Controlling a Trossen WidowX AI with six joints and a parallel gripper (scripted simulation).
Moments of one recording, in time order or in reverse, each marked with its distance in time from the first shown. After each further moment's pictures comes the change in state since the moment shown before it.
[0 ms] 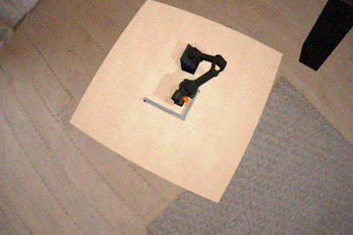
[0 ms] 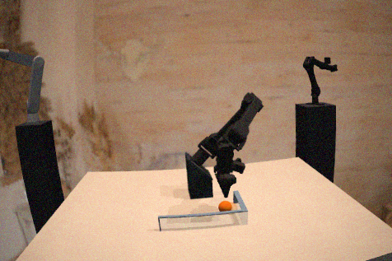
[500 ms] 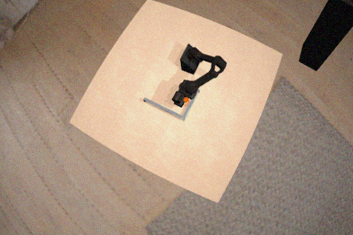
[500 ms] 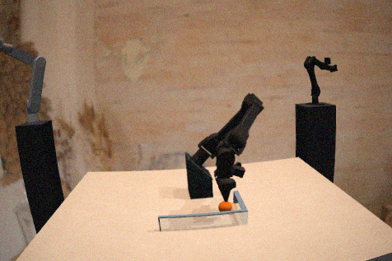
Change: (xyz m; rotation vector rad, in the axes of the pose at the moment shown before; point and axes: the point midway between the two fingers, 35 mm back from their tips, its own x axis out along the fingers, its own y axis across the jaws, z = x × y) arm 0.018 0.000 0.000 0.014 -0.013 -0.002
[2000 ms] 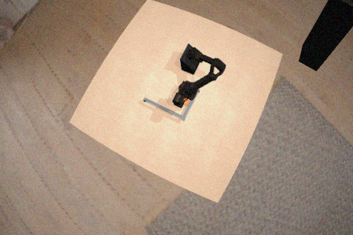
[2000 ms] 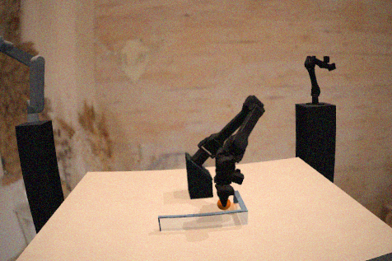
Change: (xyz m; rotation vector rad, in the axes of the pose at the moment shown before) arm 0.027 0.004 -0.003 0.026 0.000 0.027
